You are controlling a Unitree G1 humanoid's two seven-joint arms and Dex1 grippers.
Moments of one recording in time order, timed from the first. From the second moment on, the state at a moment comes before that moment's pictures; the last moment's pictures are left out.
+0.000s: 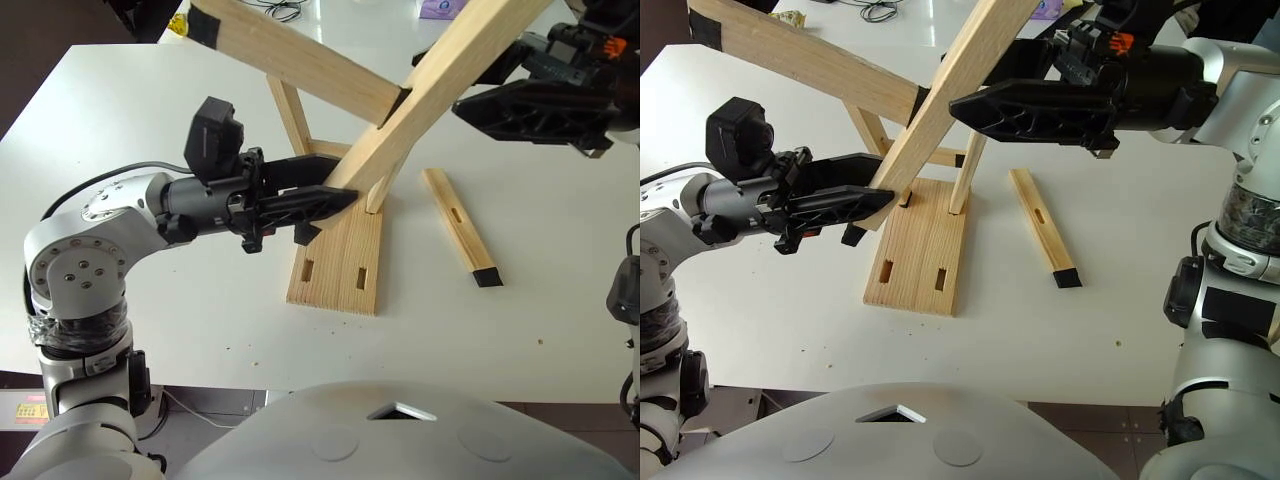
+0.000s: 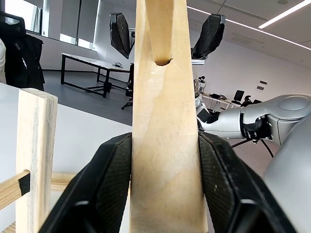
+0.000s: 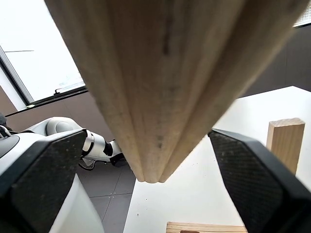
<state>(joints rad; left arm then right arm) -0.28 0.63 0.19 -0.54 -1.32 0.94 -0.80 -0.80 -0.75 -0.16 -0.17 1.38 1.24 0.91</state>
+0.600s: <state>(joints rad) -0.28 0.62 0.14 -0.54 -1.33 0.93 -0.79 -0.76 -0.75 -0.12 -0.23 1.33 1.21 0.94</state>
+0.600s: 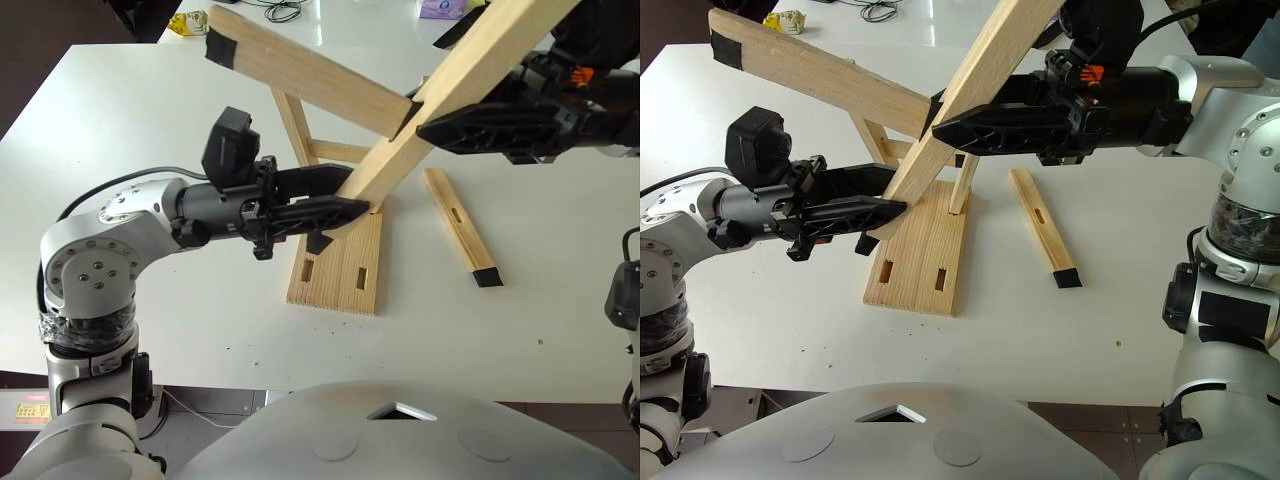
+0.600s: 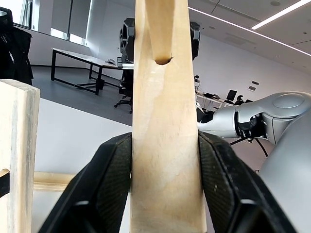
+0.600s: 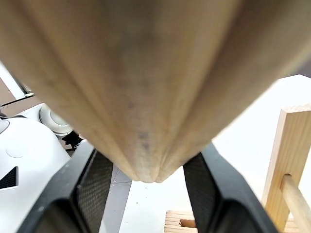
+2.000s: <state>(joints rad) 0.37 0.85 0.29 -0.51 -0.78 0.56 -1.14 -0.53 -0.91 -0.18 -0.50 1.12 1.10 0.92</state>
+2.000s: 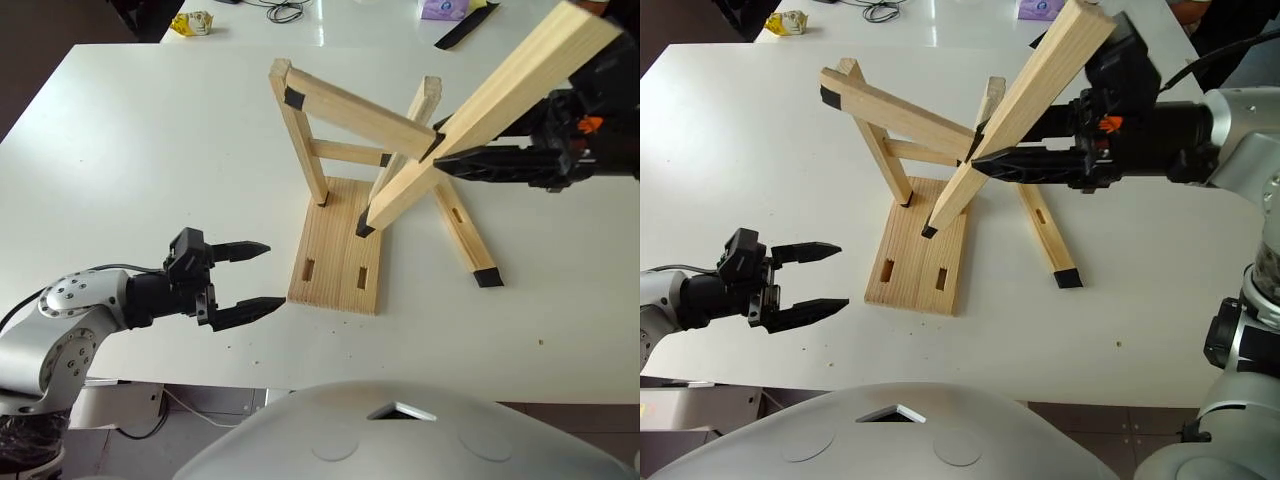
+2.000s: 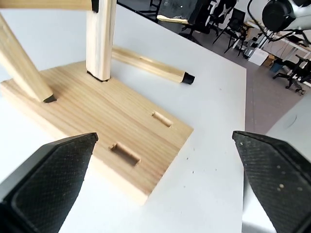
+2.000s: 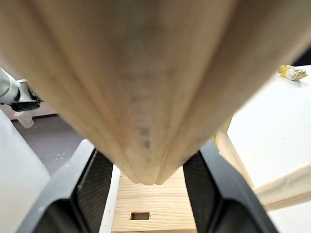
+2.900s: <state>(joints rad) 0.37 0.84 0.30 -0.50 -0.76 0.53 -1.15 -0.18 -0.92 0.08 -0.75 0.67 0.72 0.93</state>
